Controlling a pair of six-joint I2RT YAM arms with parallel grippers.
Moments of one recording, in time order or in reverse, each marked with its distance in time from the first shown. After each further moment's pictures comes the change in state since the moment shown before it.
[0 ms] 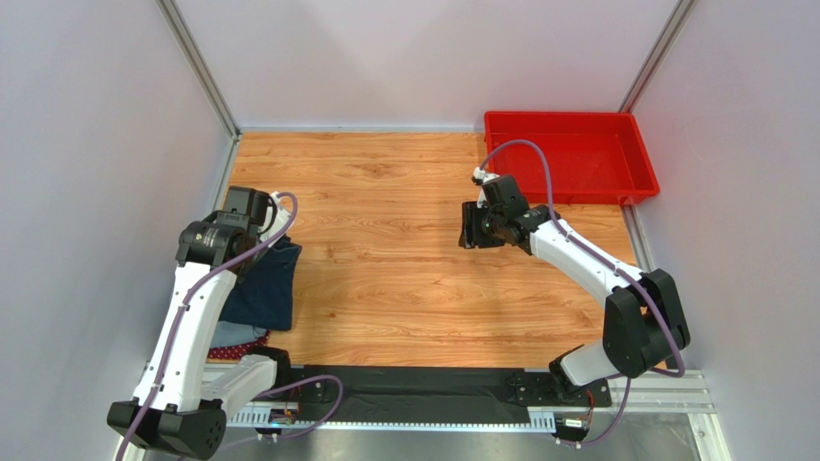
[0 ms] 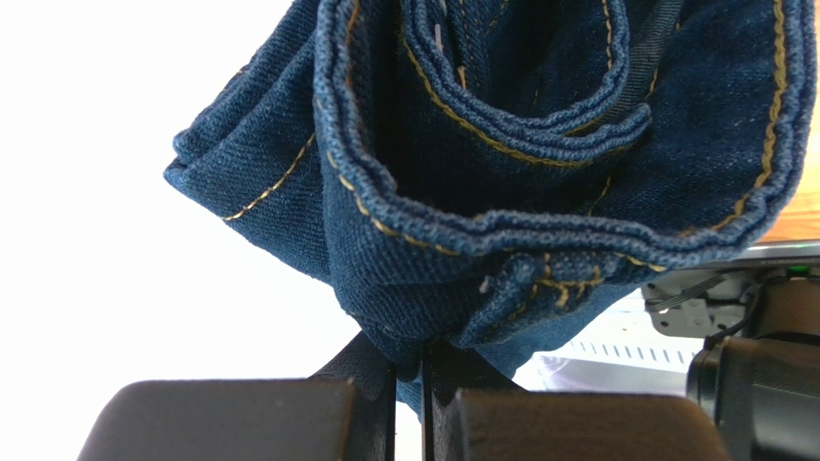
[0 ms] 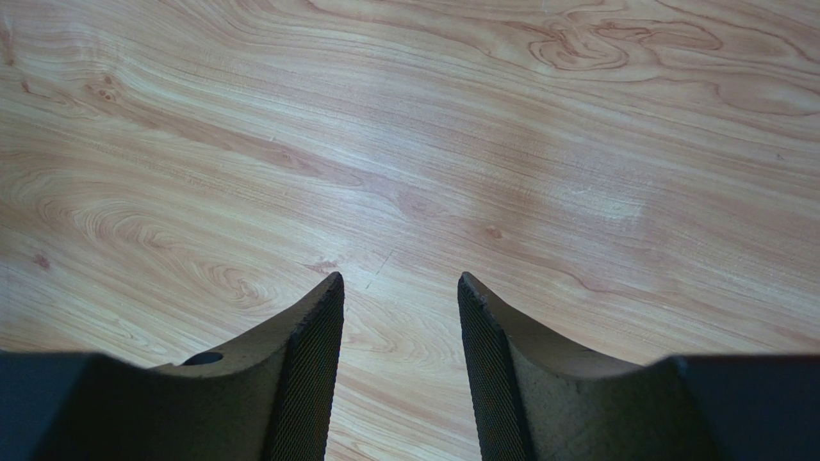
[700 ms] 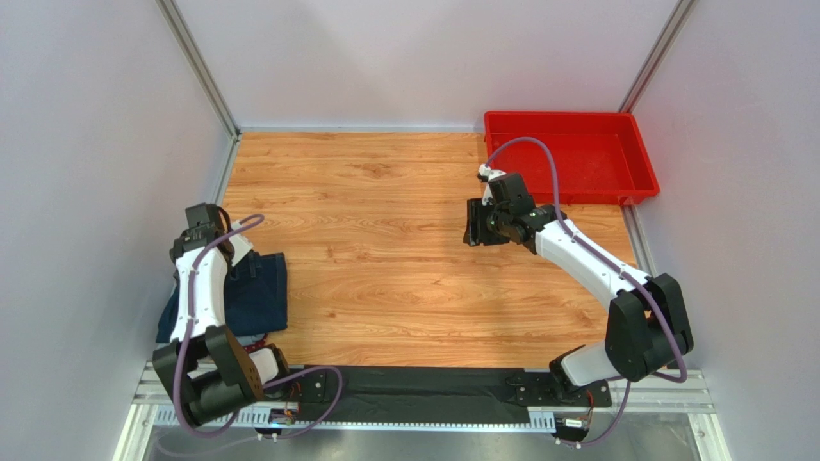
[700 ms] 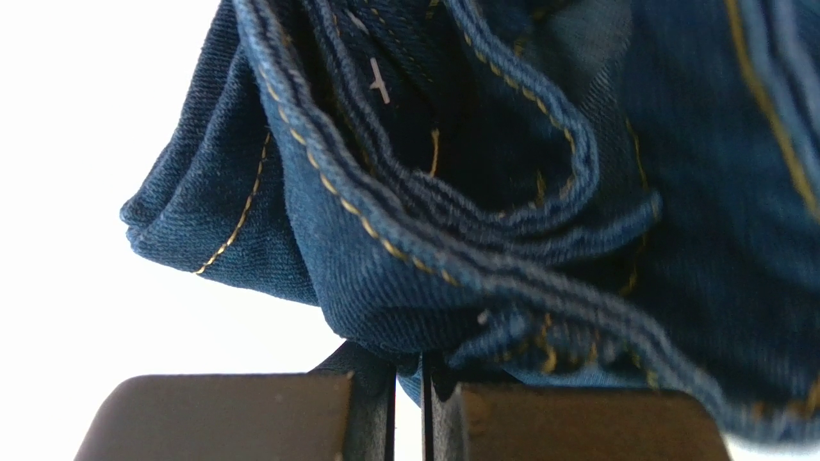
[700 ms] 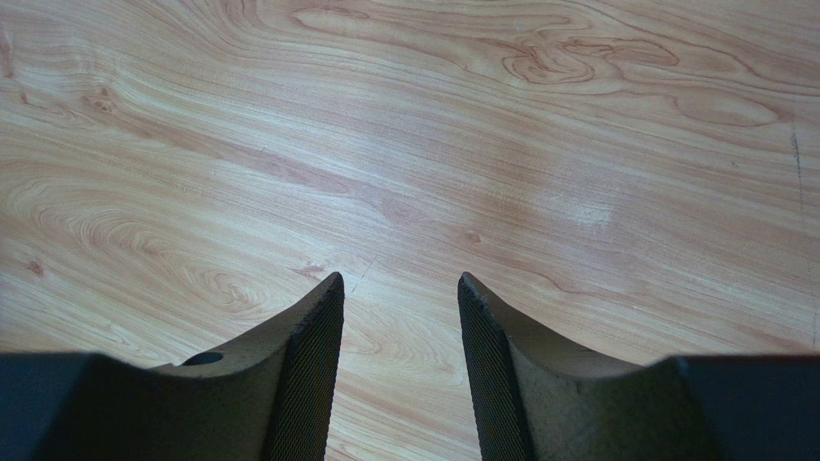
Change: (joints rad) left arm 0.540 0.143 -0.347 0.435 -0.043 0.431; right arm -0.027 -0.022 0.001 -0.003 -0.005 -0.031
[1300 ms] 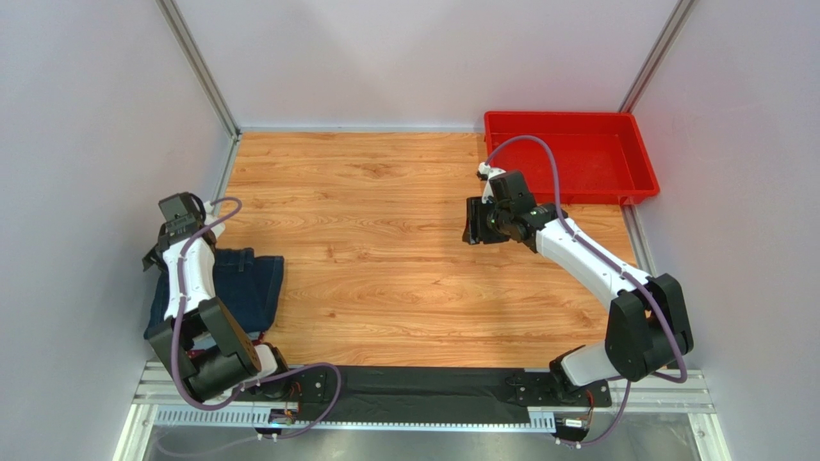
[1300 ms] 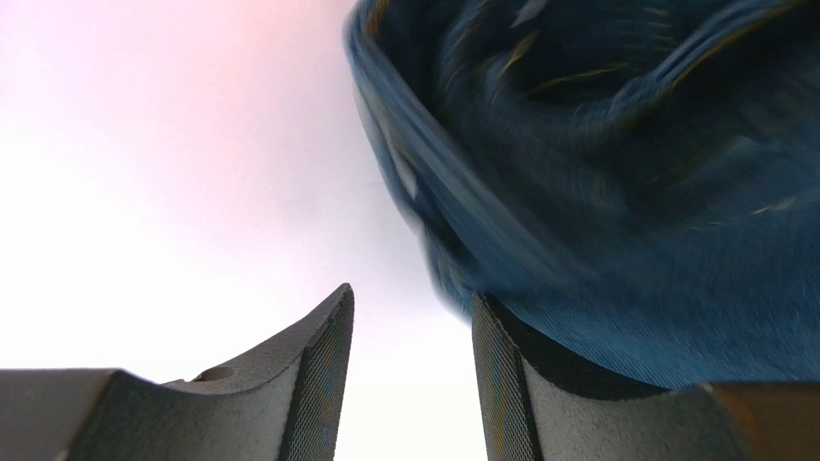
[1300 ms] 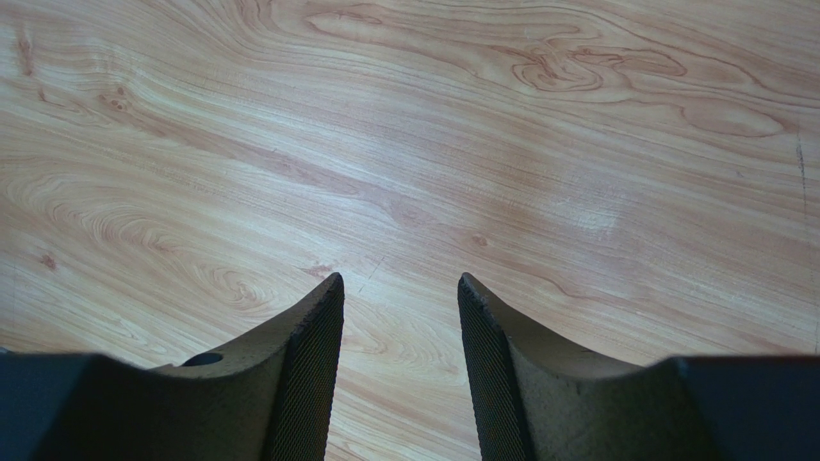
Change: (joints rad) left arm 0.145 0.133 0.026 0.341 -0.036 0.085; right arm -0.008 0.000 0.014 -0.006 -0.021 -0.010
